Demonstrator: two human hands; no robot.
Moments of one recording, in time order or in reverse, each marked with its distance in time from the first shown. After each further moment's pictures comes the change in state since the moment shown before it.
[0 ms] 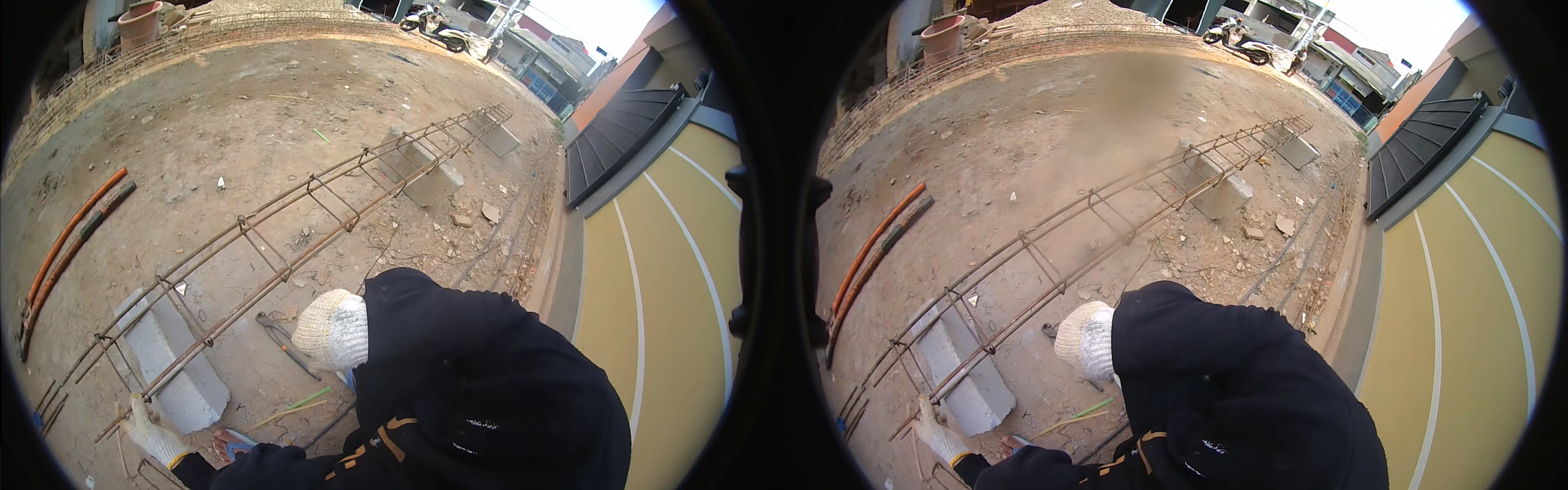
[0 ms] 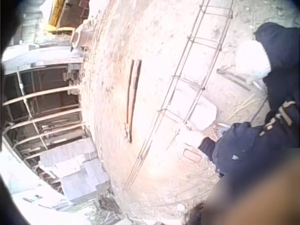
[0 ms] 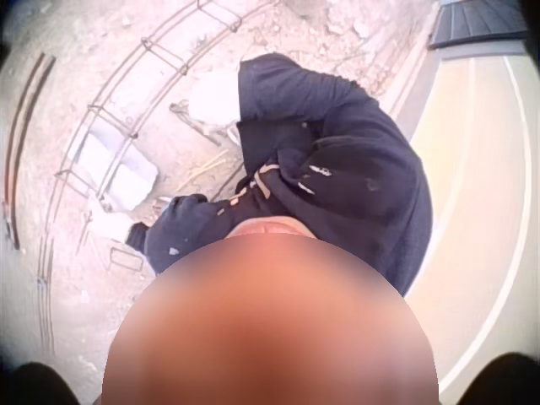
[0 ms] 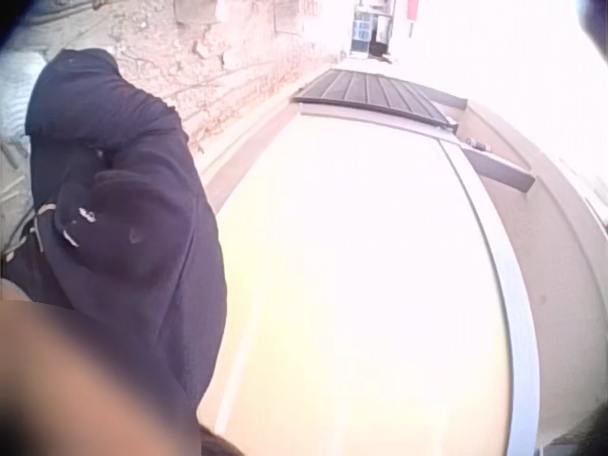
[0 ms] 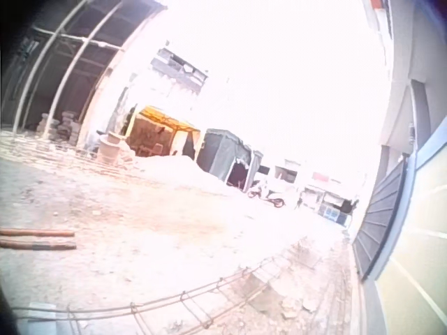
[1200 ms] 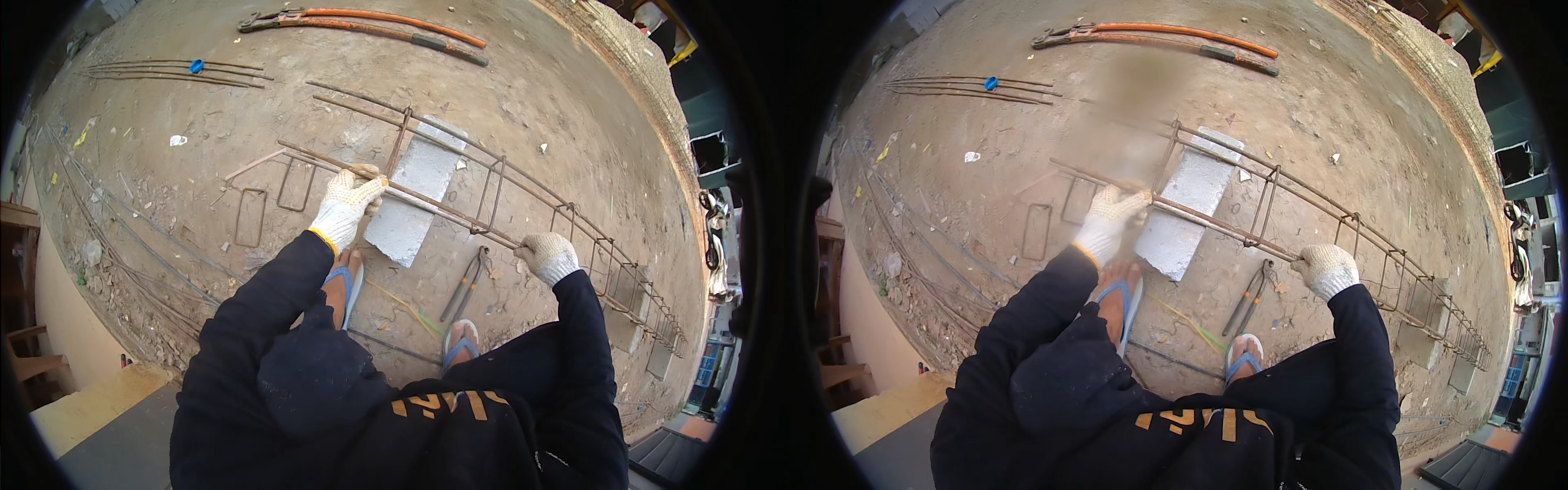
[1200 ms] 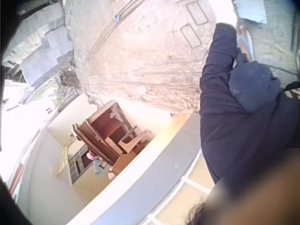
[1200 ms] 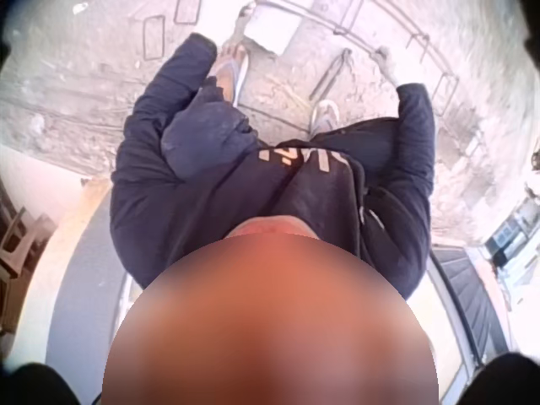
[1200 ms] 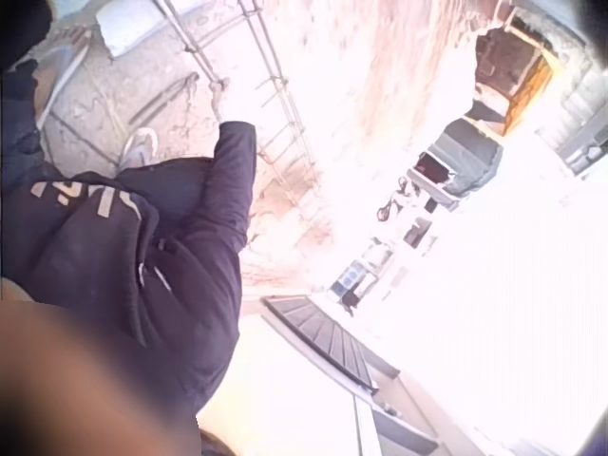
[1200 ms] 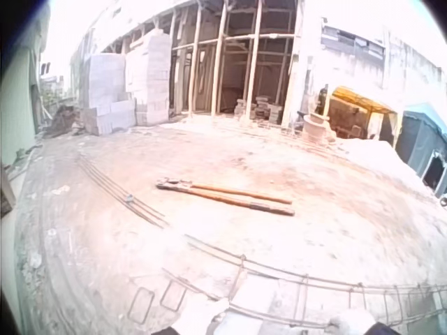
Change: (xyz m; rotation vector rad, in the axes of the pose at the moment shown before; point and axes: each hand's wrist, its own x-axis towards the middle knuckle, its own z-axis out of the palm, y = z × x) left_hand -0.019 0.059 -0.017 -0.216 -0.336 -0.343; right_hand 0.131 0.009 -0.021 -0.206 0.087 0.136
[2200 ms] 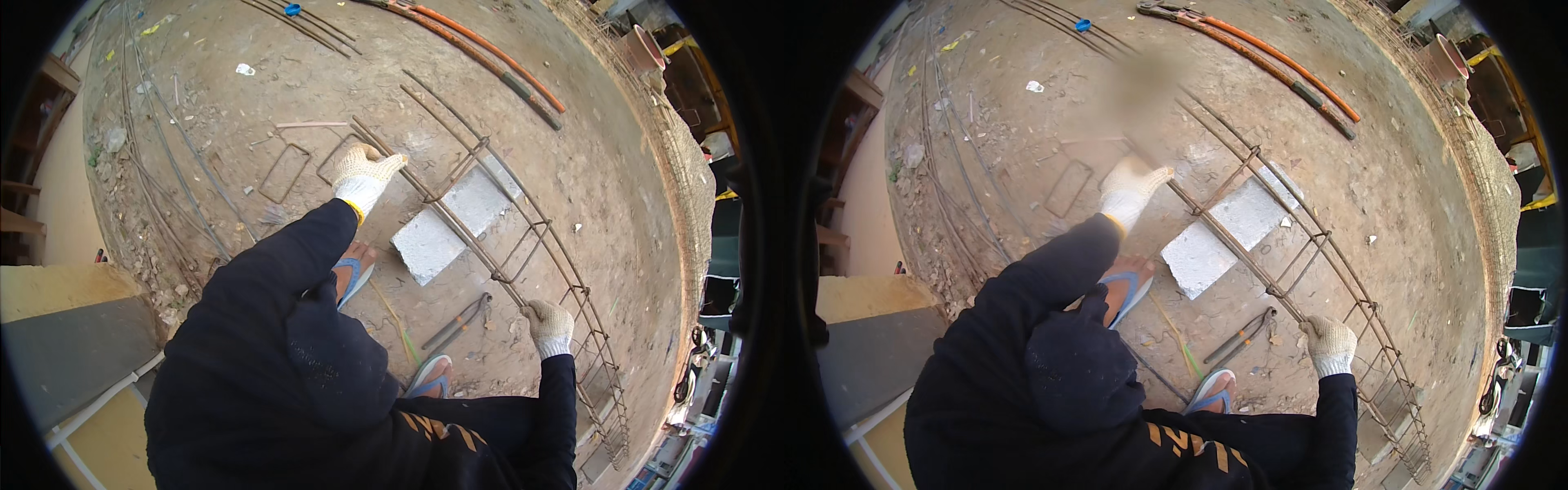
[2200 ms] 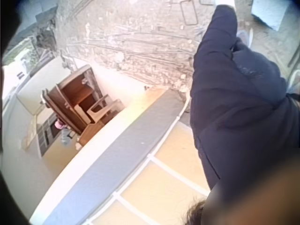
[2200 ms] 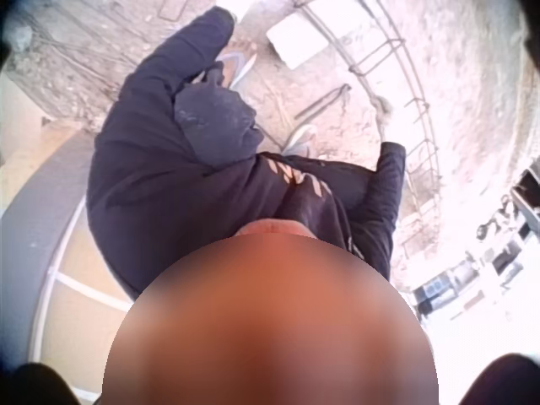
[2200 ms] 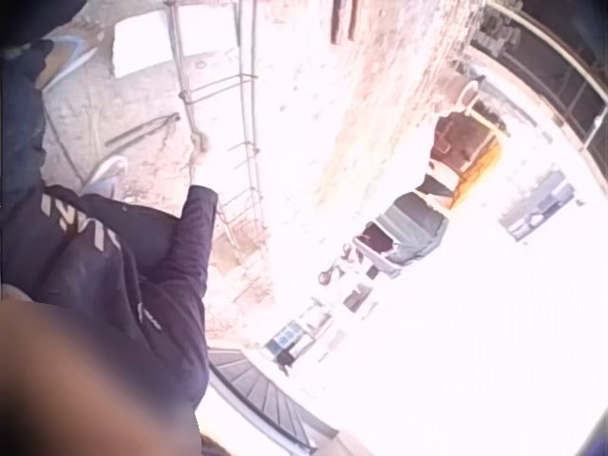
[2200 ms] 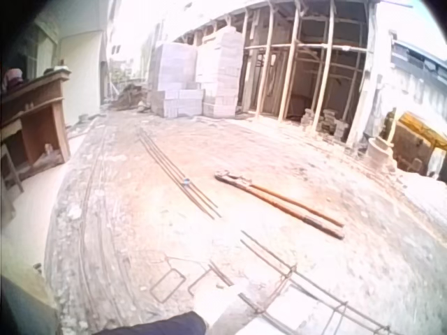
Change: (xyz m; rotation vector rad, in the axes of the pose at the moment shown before) left_hand 0.023 -0.003 -0.044 0.669 0.589 0.046; right_hand 0.014 0.029 0.038 0.074 0.310 -0.241
